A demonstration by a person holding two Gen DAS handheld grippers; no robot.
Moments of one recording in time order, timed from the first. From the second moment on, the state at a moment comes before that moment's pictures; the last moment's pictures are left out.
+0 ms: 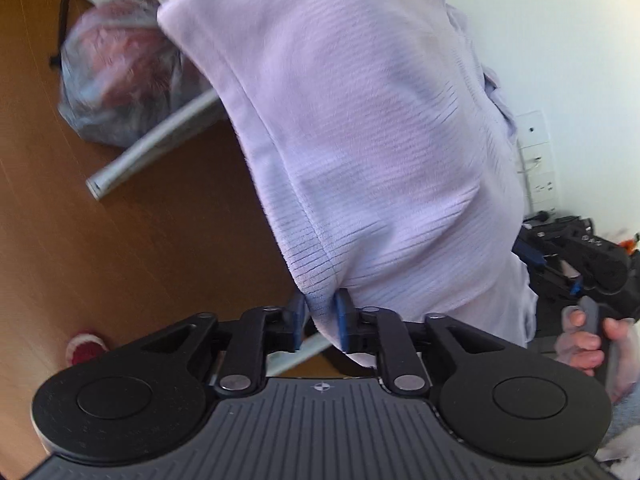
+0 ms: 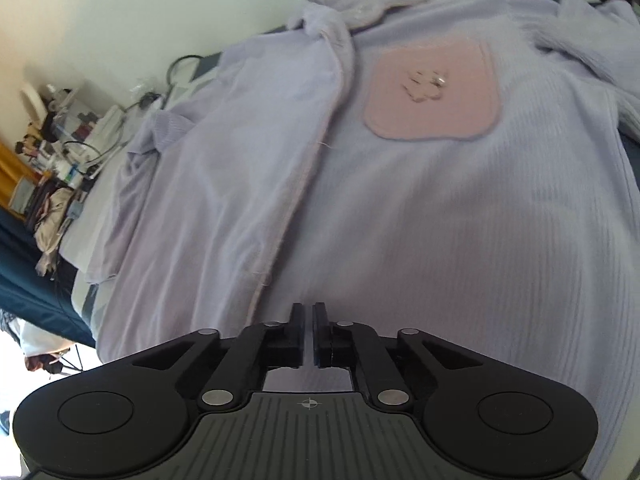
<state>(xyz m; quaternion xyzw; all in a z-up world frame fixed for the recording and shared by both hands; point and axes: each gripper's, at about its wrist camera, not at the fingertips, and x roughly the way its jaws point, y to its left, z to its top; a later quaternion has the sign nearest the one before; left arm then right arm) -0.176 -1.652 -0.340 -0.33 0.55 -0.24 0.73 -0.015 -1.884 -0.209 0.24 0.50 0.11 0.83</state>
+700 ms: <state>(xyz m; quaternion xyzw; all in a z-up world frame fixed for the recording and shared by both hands) -0.131 -1.647 -0.197 -0.17 0.39 -0.22 0.88 -0.080 -1.982 -0.189 0.23 0.42 -0.05 0.87</state>
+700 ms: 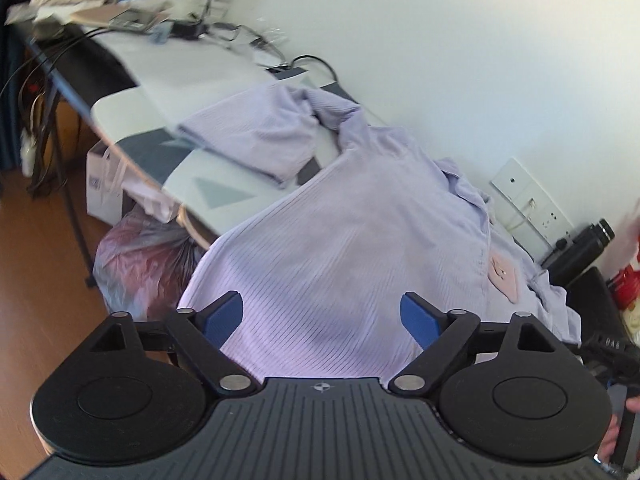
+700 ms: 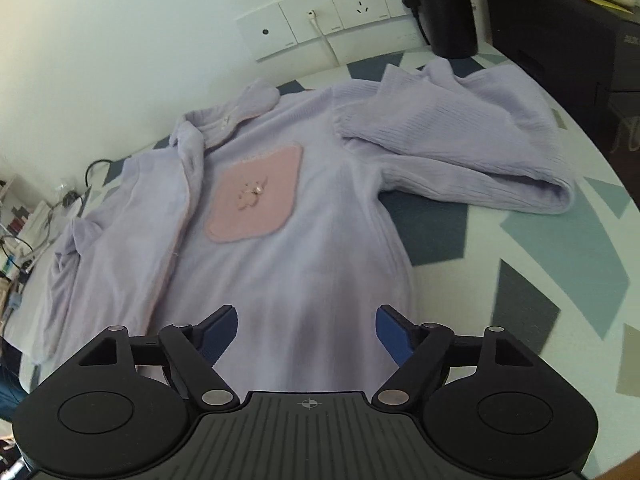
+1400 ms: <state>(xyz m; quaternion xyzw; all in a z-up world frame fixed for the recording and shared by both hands) -0.029 -1.736 -0.044 -0.08 0.27 -0.23 0.93 -0.089 -2.066 -0.041 0.26 0.26 -0.19 0.91</state>
